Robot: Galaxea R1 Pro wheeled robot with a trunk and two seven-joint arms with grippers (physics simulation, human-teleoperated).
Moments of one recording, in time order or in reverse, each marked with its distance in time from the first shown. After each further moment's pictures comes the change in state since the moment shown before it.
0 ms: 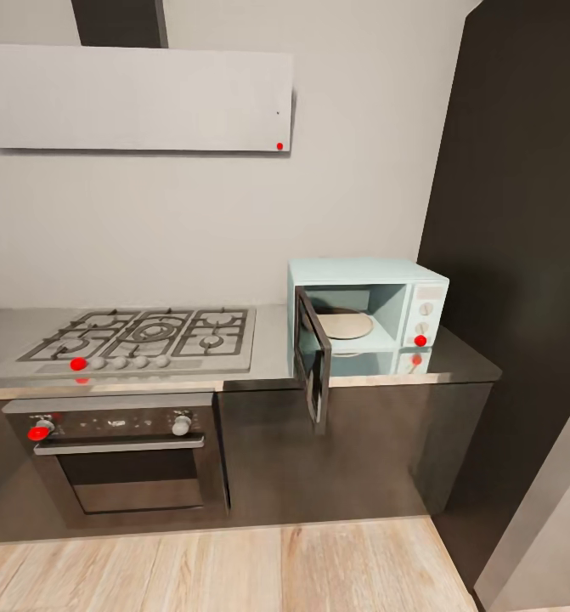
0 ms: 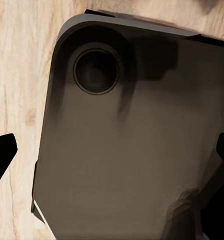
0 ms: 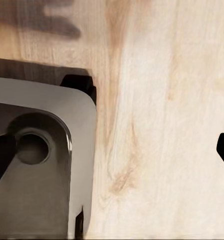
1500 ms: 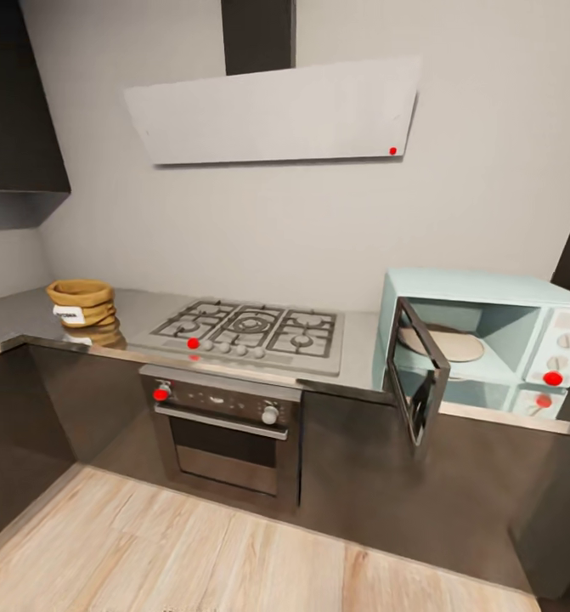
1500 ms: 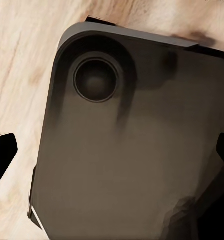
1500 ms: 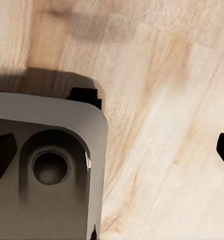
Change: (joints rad) left arm 0.000 0.000 0.019 0.000 0.000 -0.002 0.001; right arm 0.012 0.095 -0.002 0.000 -0.002 -0.030 -0.156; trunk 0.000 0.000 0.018
